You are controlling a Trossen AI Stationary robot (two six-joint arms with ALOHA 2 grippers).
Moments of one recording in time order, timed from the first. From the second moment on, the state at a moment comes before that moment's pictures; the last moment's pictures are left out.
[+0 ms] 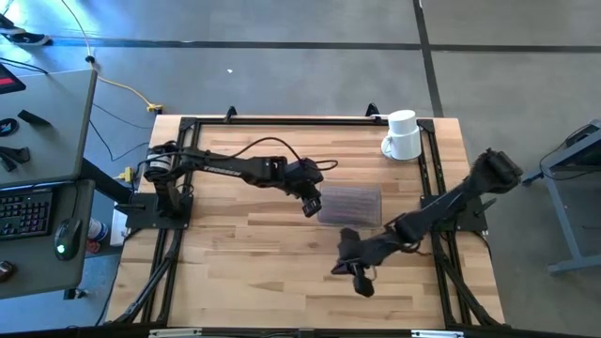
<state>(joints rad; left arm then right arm) 0.07 1.84 1.33 -0.29 0.02 -0.36 0.52 1.52 0.87 0.06 0.04 0.55</state>
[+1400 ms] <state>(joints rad) -0.05 1.76 1.49 -0.65 -0.10 -0.37 0.54 1.38 1.13 -1.09 0.74 0.84</state>
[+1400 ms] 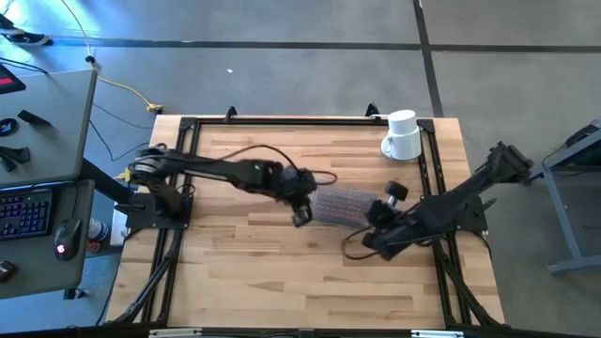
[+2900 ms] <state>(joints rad) 0.15 0.55 0.23 0.25 0.23 -0.07 0.57 0.01 0.10 0.08 0.46 0.04</state>
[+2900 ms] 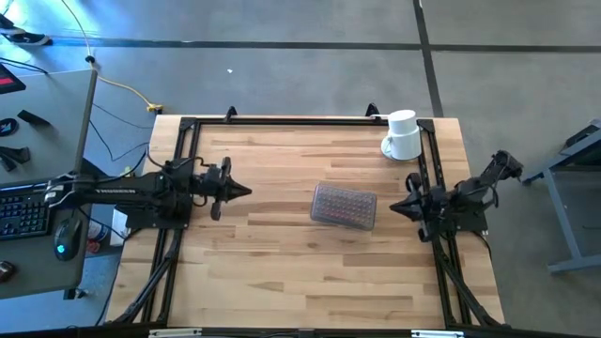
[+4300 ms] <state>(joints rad) 0.37 0.03 0.02 0.04 -0.04 -0.26 0.49 0.01 0.01 0.09 0.46 0.15</state>
